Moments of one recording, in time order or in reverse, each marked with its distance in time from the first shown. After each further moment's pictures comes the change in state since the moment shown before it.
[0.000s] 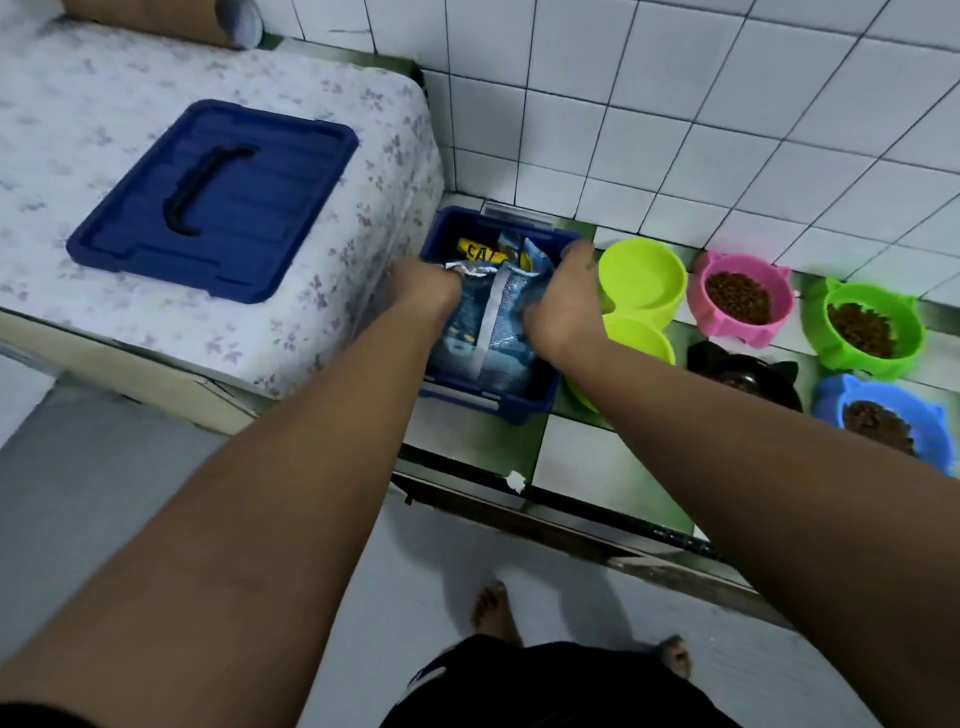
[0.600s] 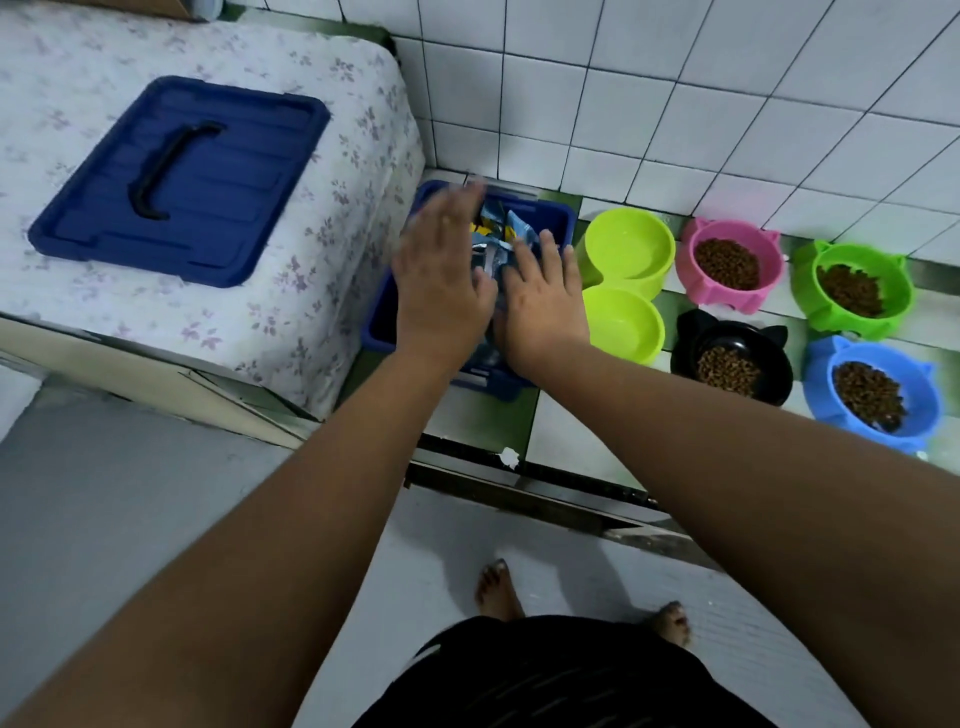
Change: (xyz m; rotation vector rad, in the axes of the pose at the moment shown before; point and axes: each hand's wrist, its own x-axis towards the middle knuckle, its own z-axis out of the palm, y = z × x) left_hand -0.077 -0.014 0.000 0.447 0.203 0.996; right_hand -0.025 0.022 0.018 -0.803 -0.109 -0.384
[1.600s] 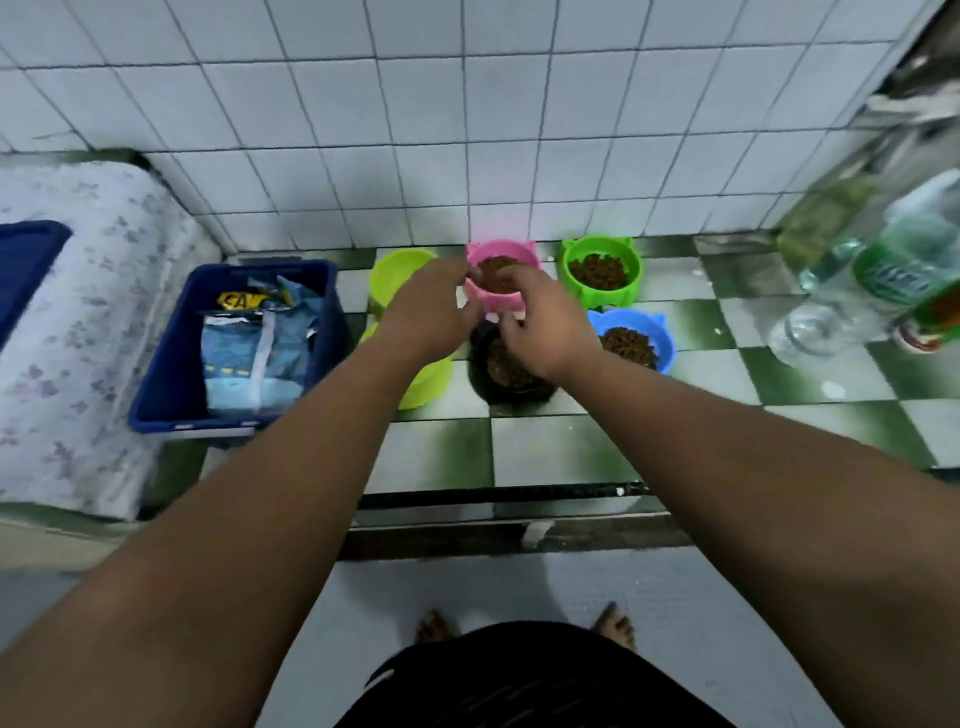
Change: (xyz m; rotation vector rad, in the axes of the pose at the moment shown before) left_hand 0.013 0.213 0.091 -0.174 -0.524 0.177; right_hand -0.127 0.251 -0.016 0.659 0.344 0.180
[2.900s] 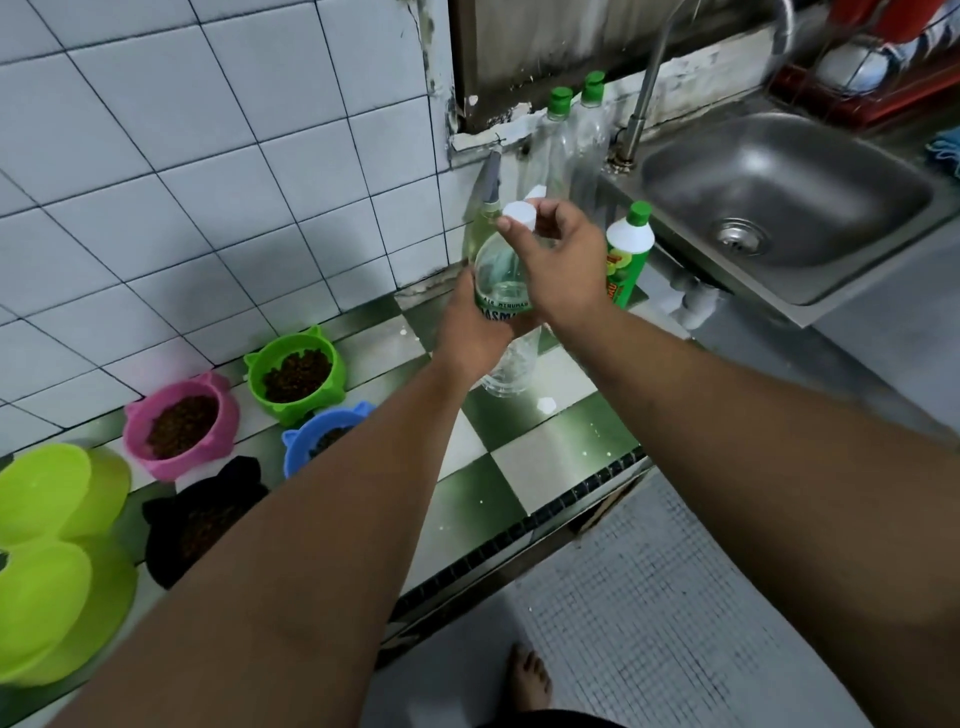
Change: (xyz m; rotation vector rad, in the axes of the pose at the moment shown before) left_hand 0.145 0.357 0.269 -0.714 -0.269 0.034; right_hand -0.044 0.253 -0.304 0.491 0.786 0.502
